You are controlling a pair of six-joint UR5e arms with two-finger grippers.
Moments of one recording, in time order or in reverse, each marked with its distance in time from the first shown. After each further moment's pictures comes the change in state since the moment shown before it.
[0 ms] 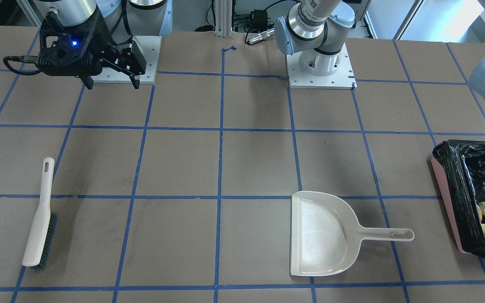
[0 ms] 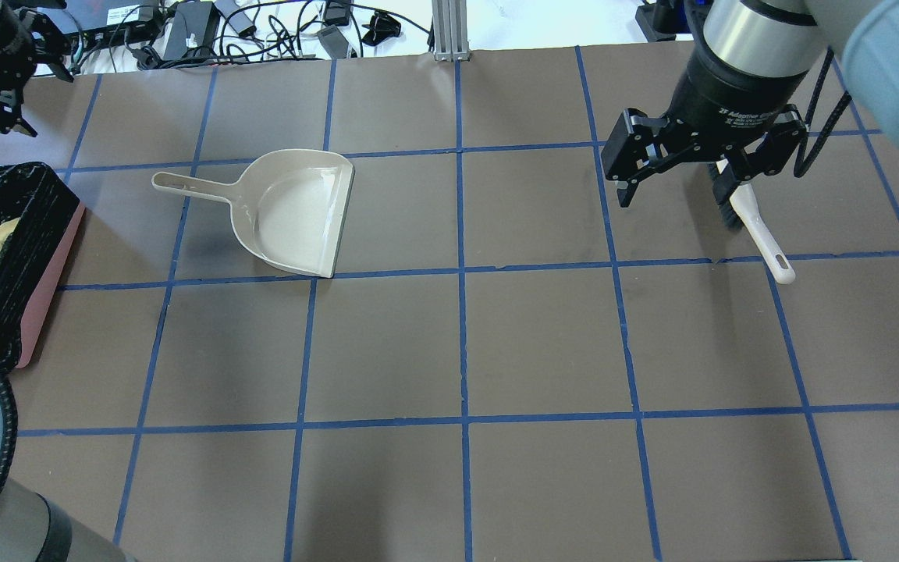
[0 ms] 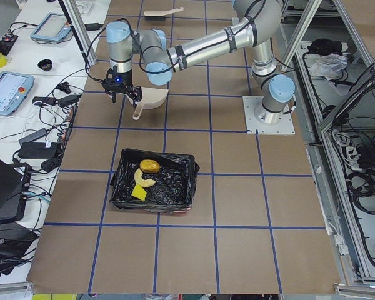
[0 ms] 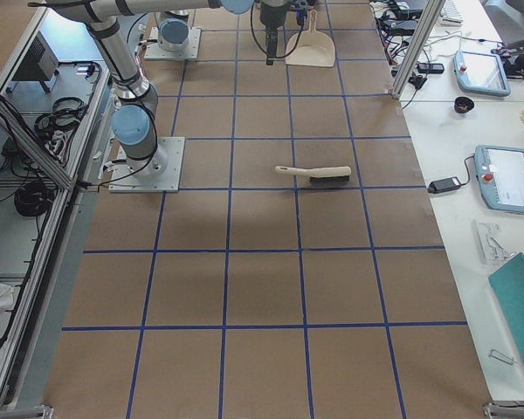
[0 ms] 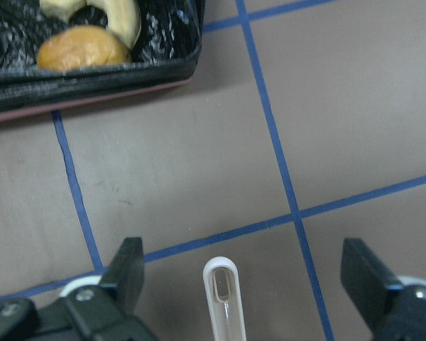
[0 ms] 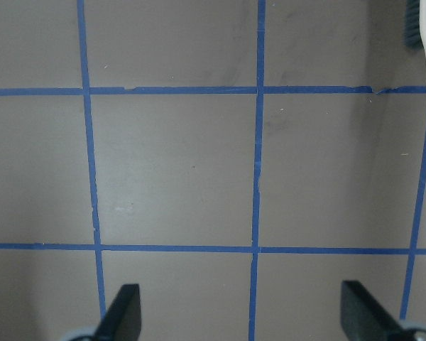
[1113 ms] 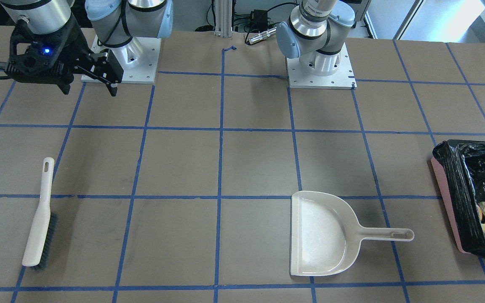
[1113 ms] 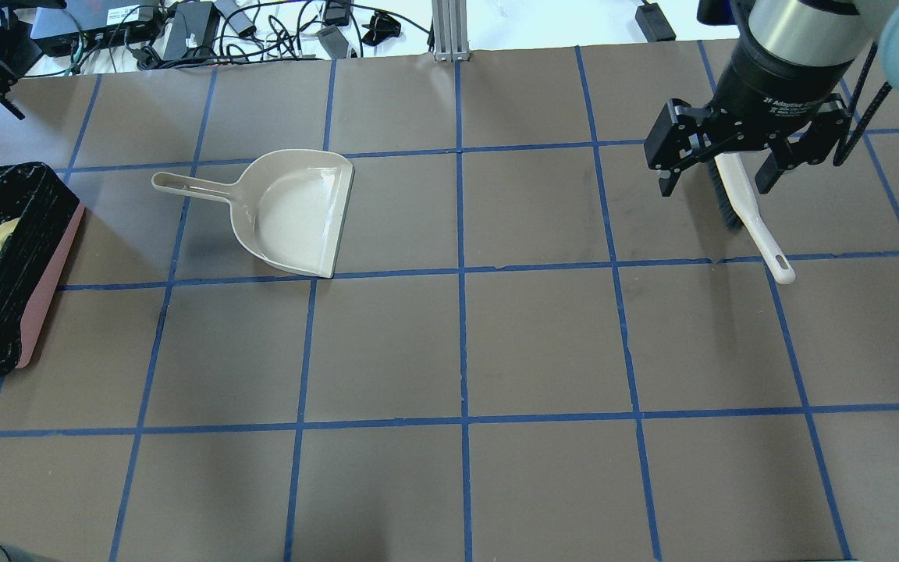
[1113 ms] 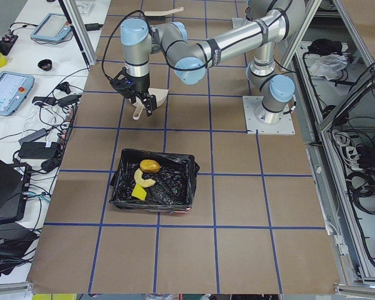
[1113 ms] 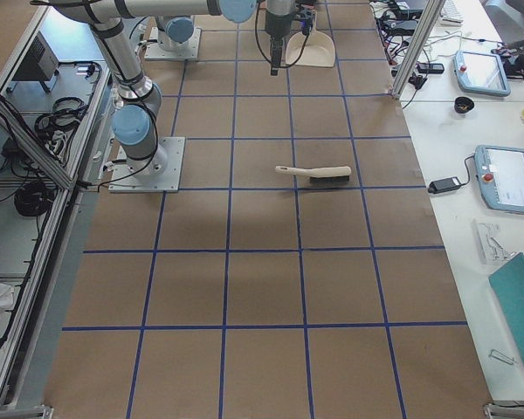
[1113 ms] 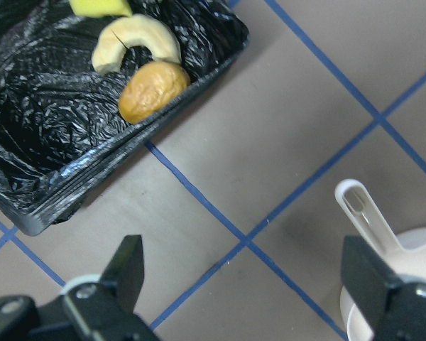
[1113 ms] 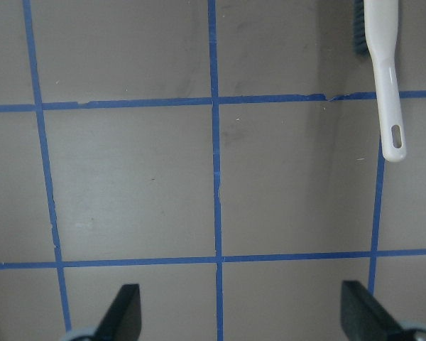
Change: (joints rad) left arm 0.089 0.160 -0.047 -0.252 -0.148 0.649; right arm -0.069 0.005 0.016 -0.013 -0.046 -0.035
